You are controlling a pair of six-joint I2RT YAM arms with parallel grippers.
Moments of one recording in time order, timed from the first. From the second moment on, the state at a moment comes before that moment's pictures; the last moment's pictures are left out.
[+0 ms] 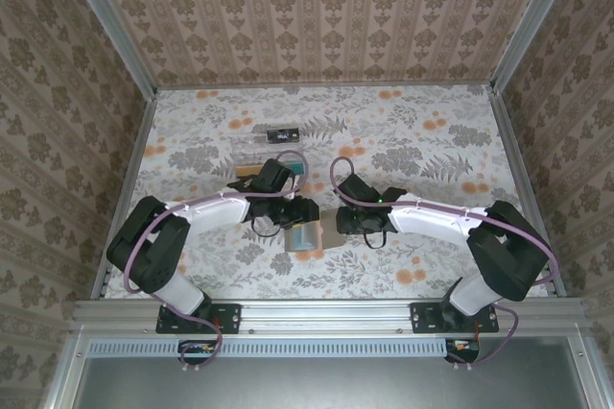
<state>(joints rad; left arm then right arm) -0.70 1.56 0.80 -0.25 0.51 -0.75 0.77 1.54 0.86 -0.48 0.07 0.71</state>
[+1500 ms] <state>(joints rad) -0.71 1.50 0.72 -0.23 0.51 -0.77 0.80 1.63 0.86 -0.47 0.07 0.71</state>
